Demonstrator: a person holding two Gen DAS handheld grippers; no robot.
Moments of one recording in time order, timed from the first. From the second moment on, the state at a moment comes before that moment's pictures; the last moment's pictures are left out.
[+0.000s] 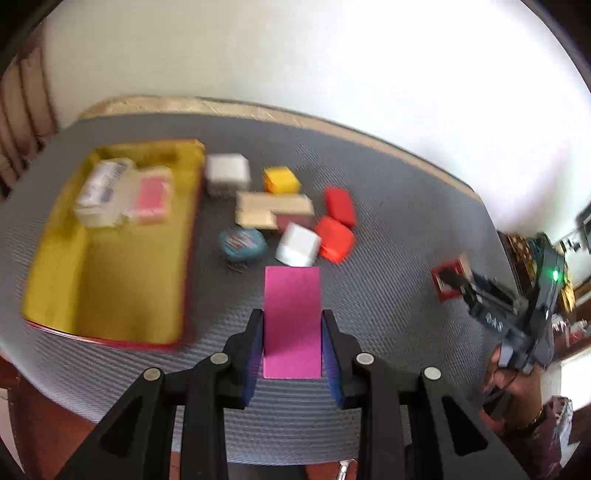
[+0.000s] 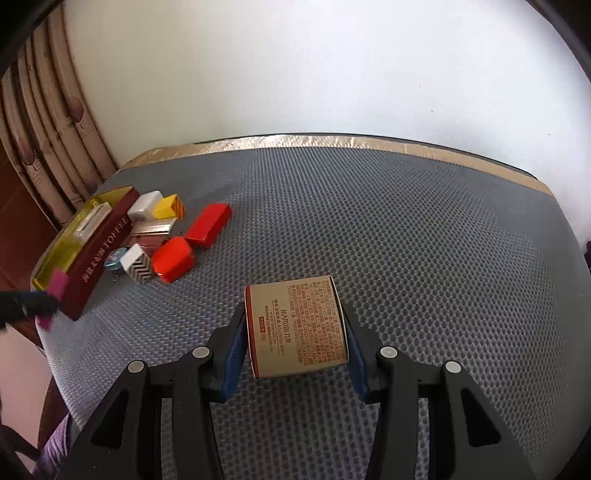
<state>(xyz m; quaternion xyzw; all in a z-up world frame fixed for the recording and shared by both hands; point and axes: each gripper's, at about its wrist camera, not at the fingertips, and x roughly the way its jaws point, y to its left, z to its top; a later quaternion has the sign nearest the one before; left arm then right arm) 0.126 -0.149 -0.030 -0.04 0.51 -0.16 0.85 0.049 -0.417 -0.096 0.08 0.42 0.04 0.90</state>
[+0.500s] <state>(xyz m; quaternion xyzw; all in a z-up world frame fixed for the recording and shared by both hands) 0.223 -0.018 -0.058 0.01 0.52 0.01 0.85 0.041 -0.380 -0.079 0.08 0.41 0.08 0.90</state>
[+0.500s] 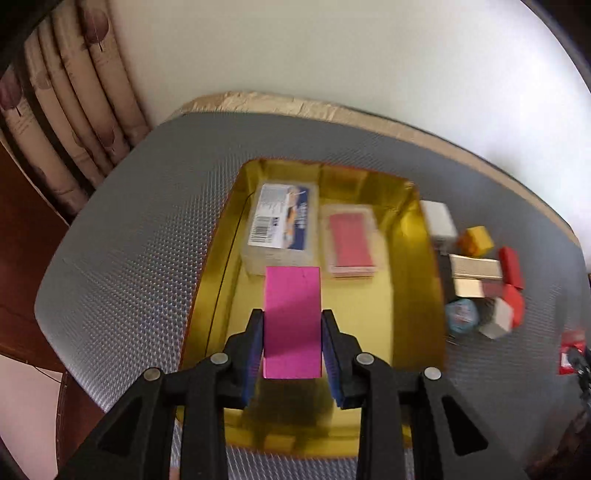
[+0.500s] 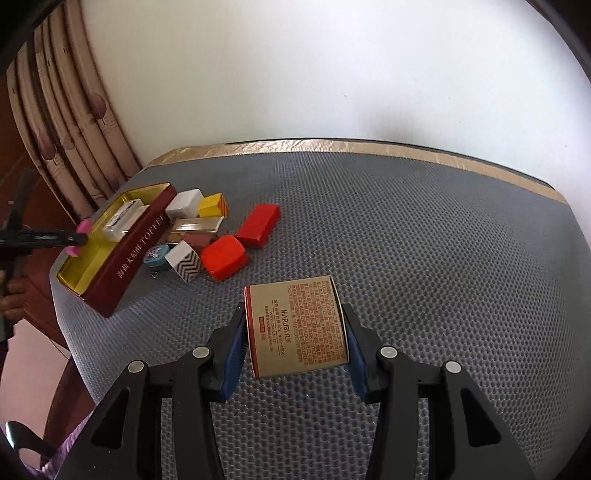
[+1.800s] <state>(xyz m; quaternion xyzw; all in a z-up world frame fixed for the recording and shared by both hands) 0.042 0.036 -0.026 -0.04 0.42 0.08 0.90 0.150 -0.112 -0.041 0.01 0.44 0.29 0.85</state>
